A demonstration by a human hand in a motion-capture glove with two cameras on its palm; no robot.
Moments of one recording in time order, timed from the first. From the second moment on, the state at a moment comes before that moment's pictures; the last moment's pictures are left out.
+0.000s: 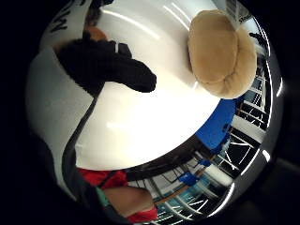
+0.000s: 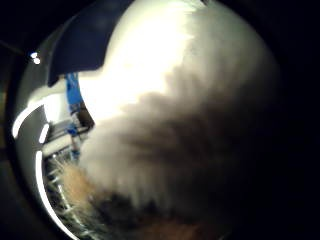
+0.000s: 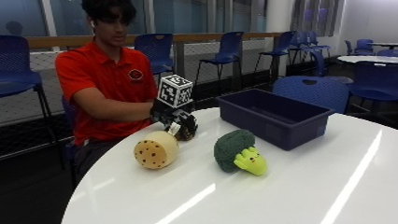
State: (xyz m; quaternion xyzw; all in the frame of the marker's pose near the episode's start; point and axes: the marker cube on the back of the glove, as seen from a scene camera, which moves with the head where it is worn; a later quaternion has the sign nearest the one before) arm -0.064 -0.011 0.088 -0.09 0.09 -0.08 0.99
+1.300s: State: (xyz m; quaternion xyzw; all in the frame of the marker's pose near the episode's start) arm -0.114 -0.101 -0.031 0.03 0.04 -0.10 0.99
